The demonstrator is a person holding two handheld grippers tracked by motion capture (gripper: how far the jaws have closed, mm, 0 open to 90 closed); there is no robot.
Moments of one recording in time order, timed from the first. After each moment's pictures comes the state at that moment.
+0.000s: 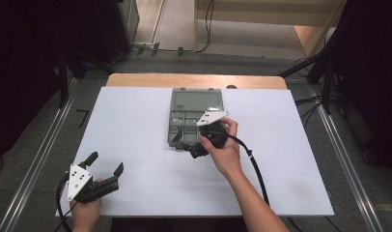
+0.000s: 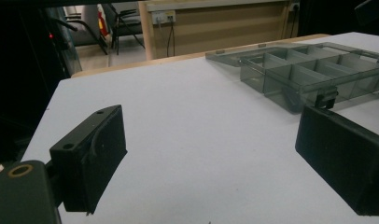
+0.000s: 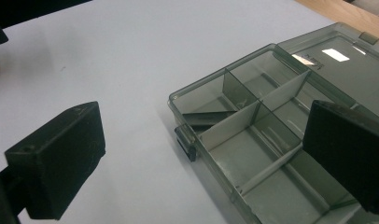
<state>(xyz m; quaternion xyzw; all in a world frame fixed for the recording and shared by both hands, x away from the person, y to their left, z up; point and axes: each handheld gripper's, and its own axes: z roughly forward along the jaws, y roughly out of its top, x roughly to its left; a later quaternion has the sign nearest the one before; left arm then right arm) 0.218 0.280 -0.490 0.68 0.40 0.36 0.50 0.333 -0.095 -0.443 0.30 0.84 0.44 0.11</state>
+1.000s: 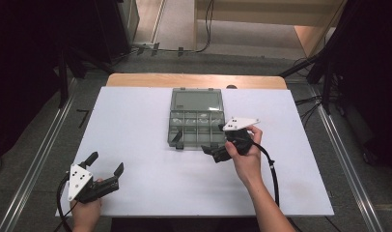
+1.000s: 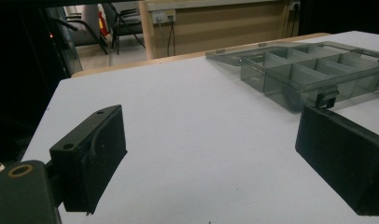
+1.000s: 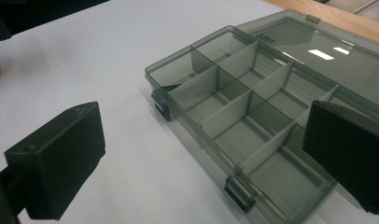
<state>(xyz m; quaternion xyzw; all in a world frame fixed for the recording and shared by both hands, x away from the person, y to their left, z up) 0.218 0.279 -0.490 0.68 0.40 0.36 0.50 0.308 -0.157 -0.447 0.34 0.81 0.47 0.12</state>
